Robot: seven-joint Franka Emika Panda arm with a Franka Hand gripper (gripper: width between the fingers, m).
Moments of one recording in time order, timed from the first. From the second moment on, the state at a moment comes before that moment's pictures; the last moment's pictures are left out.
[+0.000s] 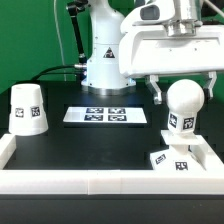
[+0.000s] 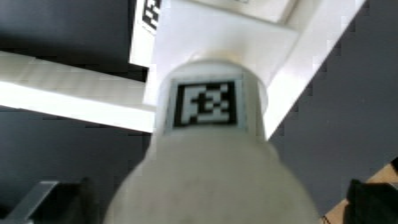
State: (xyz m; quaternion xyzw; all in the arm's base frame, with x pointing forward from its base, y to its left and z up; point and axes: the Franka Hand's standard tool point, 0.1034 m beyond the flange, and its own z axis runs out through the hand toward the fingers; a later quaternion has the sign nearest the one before) arm 0.589 0.103 0.120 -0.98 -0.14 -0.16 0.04
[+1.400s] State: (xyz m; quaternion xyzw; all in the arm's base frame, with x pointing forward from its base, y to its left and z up) arm 0.598 0.103 0.126 -0.99 -0.13 -0.05 0.05
